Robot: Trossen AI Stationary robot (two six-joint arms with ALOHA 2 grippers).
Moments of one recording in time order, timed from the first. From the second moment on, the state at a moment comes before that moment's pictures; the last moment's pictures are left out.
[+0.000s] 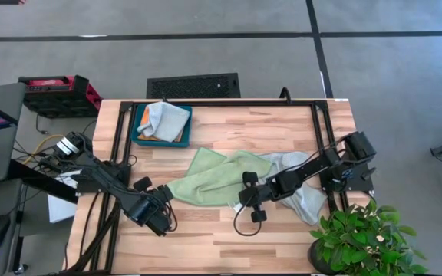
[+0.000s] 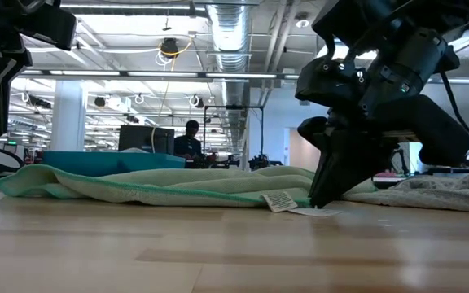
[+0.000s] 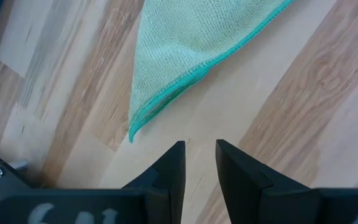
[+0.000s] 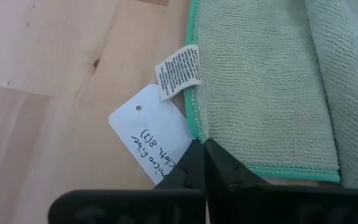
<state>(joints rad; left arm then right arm) -0.67 1.57 1.03 -1.15 -0.29 -1.24 0.31 1.80 0.83 -0.05 0.13 0.03</state>
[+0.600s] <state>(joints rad) -0.66 1.57 0.89 -0.92 -0.47 -1.00 0.32 1.69 0.82 -0.06 0.11 0.02</state>
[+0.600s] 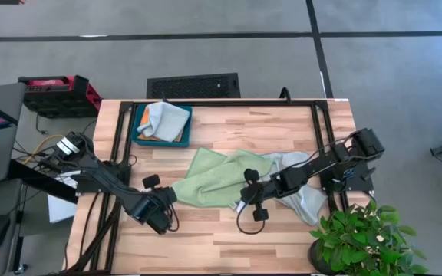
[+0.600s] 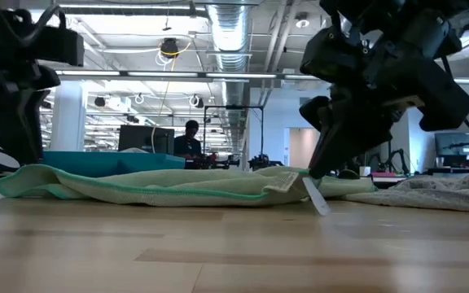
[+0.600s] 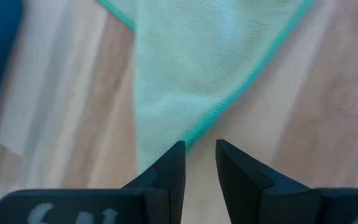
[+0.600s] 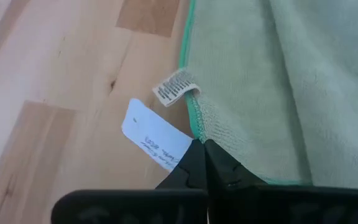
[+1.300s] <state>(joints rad) -0.66 1.57 0.82 -0.93 -0.46 -0.94 0.32 1.69 0.82 -0.05 0.11 0.02</state>
